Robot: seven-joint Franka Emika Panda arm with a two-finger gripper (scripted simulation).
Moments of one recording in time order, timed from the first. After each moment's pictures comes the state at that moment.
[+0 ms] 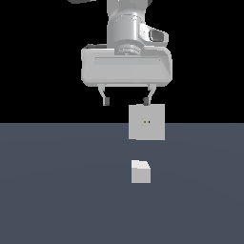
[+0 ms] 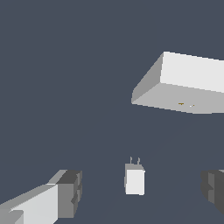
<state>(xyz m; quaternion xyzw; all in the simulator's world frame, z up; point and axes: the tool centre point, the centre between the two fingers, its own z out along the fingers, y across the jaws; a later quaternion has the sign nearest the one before) -0.016 -0.011 0.148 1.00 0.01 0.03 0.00</state>
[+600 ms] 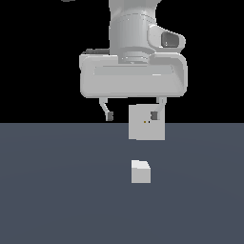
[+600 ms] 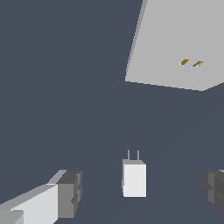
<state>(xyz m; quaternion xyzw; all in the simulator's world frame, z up) -0.048 -0.021 0.112 1.00 -0.01 0.08 0.00</state>
